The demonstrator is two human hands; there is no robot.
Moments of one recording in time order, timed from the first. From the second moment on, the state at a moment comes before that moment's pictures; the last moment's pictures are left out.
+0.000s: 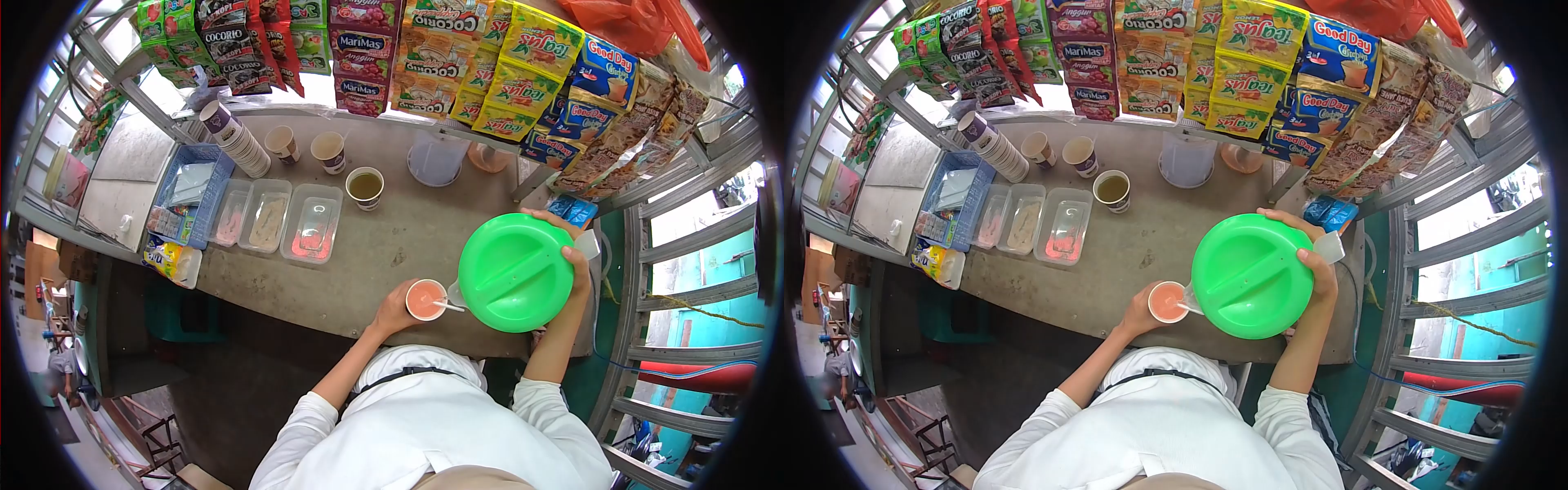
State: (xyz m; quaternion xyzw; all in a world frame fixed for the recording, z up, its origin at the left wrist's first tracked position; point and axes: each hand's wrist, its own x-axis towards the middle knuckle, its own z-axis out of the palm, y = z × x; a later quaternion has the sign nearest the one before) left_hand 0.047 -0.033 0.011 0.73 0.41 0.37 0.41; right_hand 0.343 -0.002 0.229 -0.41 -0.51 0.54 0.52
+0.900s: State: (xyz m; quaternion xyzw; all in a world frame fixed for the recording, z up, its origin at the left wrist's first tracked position) left_hand 0.046 -0.032 0.015 0.72 0.40 0.37 0.42; right_hand 0.345 -0.001 0.227 -0.41 -0.49 0.55 0.54
